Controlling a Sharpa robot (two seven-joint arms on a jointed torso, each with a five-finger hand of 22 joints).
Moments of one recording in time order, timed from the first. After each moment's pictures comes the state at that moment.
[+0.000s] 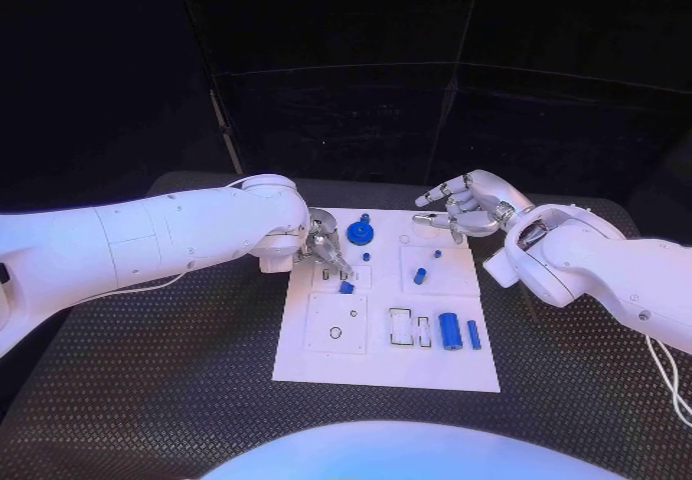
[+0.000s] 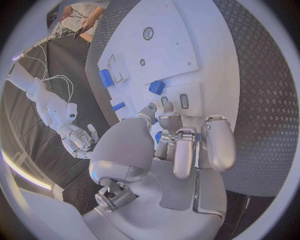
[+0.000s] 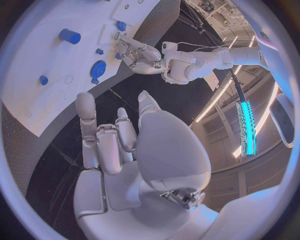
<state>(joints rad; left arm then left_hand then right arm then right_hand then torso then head) 1.32 -0.60 -0.20 1.31 -0.94 0.21 -0.52 1.15 0.04 0.08 0.14 0.10 0.85 0.08 0.62 0.42 1.23 0.00 1.10 0.94 1.47 -0.06 1.57 1.31 0.08 1.44 0.05 1.36 1.20 1.11 -0.84 0.07 1.58 -0.94 -0.37 -0.02 1.46 -0.02 -0.04 0.23 0.23 0.89 0.16 0.16 0.08 1.37 0.08 1.27 1.26 1.46 0.00 1.45 1.31 0.16 1.10 0.11 1.11 0.63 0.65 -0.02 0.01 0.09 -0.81</state>
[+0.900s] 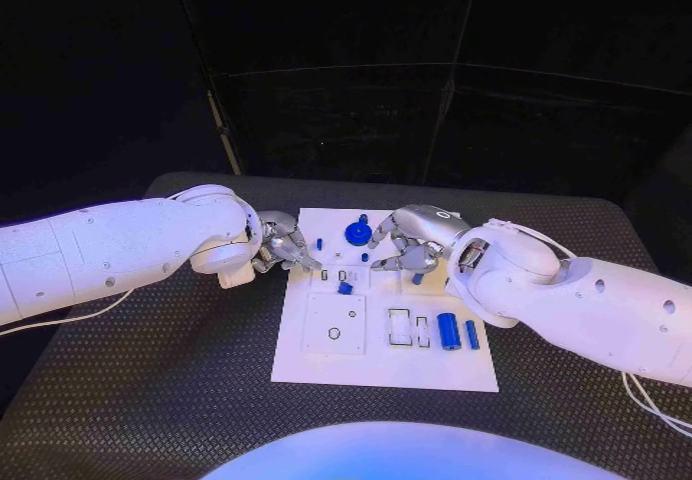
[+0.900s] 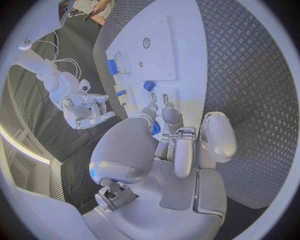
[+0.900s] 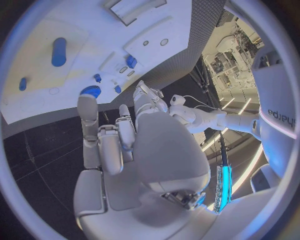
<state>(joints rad) 1.32 -0.85 -0.20 1.50 -0.84 0.07 -0.48 1.17 0.05 0.07 0.13 0.10 0.82 0.10 0.59 0.40 1.18 0.02 1.03 0.85 1.47 -0.05 1.56 1.31 0.08 1.41 0.06 1.31 1.12 1.07 -0.68 0.03 1.61 -1.60 -0.26 -0.20 1.51 -0.02 -0.02 0.19 0.21 0.97 0.15 0.17 0.07 1.38 0.07 1.30 1.29 1.47 -0.01 1.47 1.31 0.16 1.14 0.09 1.14 0.69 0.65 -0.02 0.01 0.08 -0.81</state>
